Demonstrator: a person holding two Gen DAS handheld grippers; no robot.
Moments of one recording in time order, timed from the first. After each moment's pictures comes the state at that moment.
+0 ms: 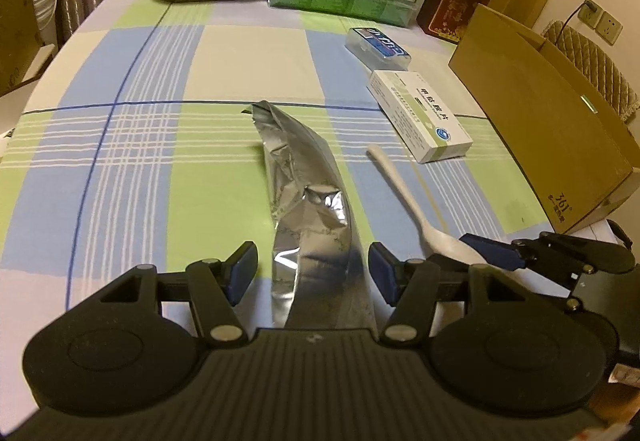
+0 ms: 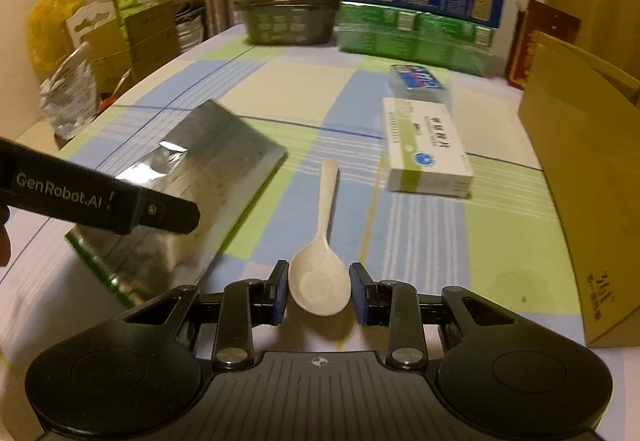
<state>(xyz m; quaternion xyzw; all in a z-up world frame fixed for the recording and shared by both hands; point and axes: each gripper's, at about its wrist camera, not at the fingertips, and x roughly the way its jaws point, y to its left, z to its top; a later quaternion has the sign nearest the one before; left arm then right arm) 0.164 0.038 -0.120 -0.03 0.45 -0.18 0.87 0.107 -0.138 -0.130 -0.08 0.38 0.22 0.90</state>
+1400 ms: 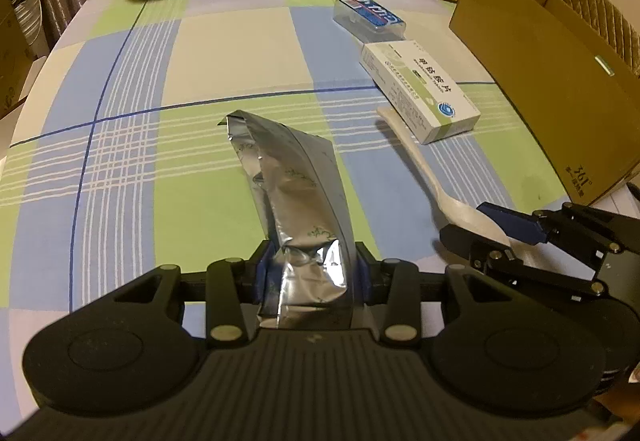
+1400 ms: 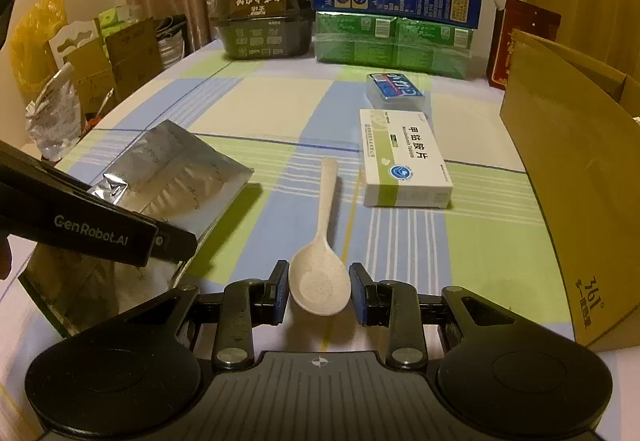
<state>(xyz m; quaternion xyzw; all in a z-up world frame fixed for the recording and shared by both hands) 0.183 0.009 -0.119 0.04 0.49 -0.17 0.86 0.115 -0.144 -0.123 -0.06 0.36 0.20 0.91</state>
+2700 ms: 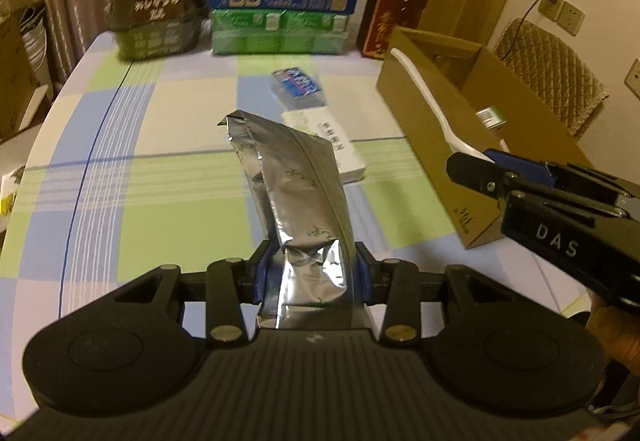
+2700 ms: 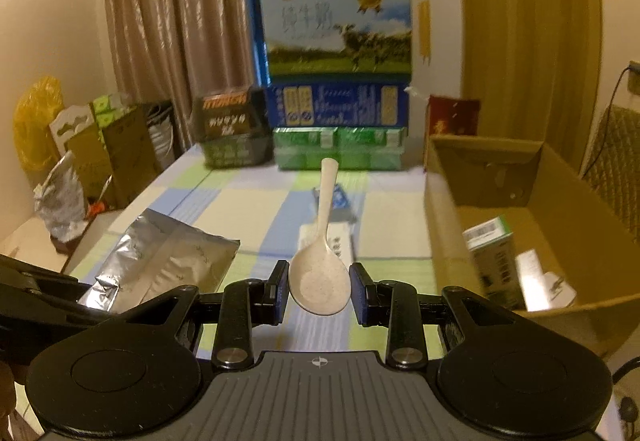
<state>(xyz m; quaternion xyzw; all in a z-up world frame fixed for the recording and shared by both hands) 0.103 -0.050 -0.025 0.01 0.43 -0.19 0.89 0.076 -0.234 0.009 -0.01 0.27 0.18 0.94</state>
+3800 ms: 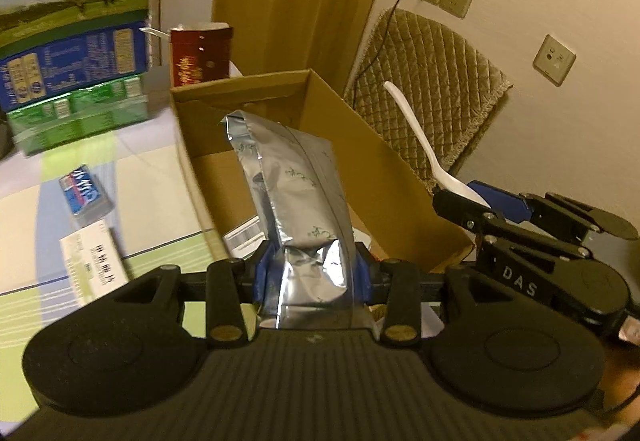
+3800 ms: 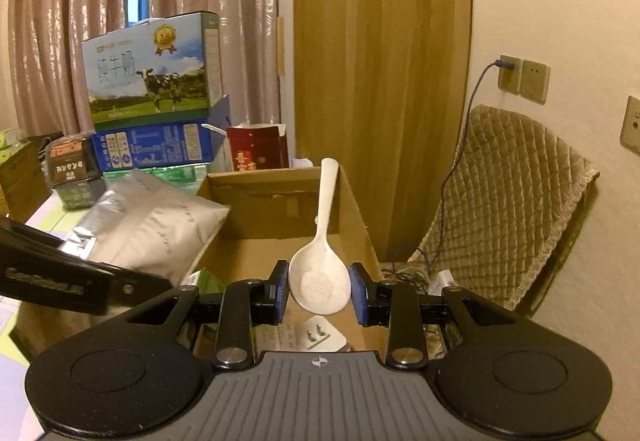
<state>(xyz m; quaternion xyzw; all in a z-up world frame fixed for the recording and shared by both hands) 0.165 -0.287 0.016 0.04 0.41 -0.33 0.85 0.138 -0.438 0.040 -0.01 0.27 0.05 0.96</state>
